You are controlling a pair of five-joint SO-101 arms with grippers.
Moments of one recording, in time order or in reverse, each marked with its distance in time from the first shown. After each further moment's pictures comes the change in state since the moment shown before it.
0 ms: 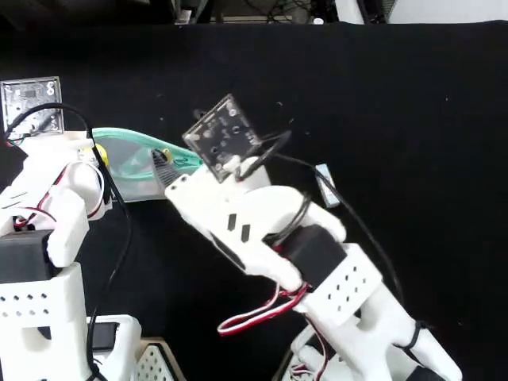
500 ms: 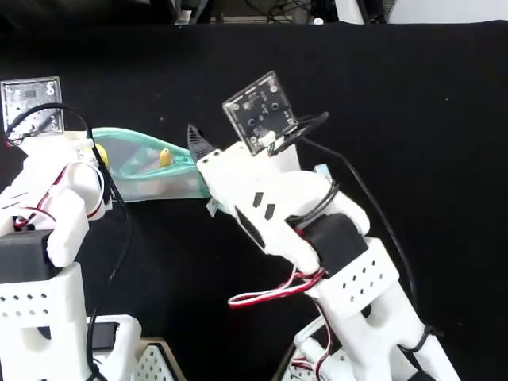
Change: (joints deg) left arm 0.0 0.0 0.0 0.0 0.0; right arm 9.3 -0.5 -2.4 3.1 0.0
